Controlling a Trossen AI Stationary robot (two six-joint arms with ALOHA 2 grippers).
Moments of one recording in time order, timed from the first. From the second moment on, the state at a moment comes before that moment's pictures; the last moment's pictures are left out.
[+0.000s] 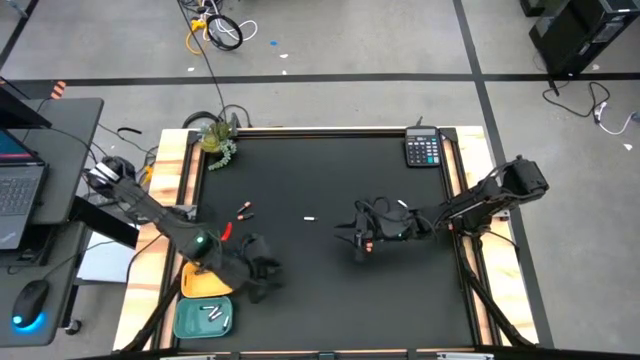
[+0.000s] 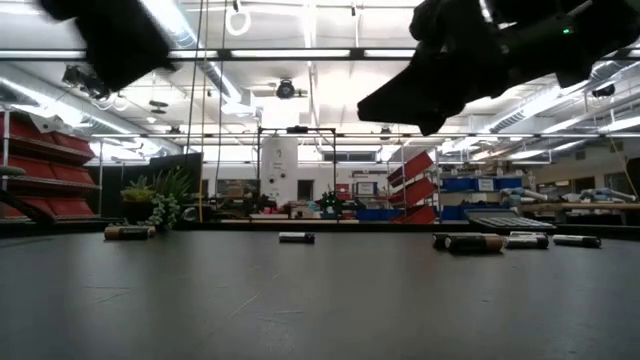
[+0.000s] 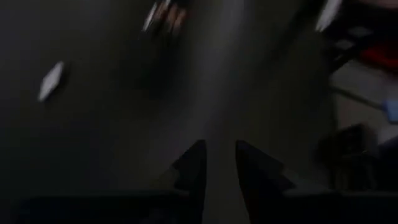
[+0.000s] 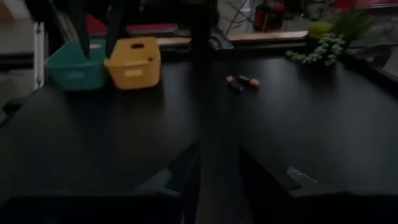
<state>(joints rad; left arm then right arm) -0.61 1.31 0.81 -0.23 -0.47 -0.76 0.23 1.54 0.59 0.62 0.31 0.14</state>
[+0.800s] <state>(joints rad) -0.04 1.48 0.81 -0.01 -0.23 -0.30 0.36 1.45 0.59 0.24 0.60 0.11</state>
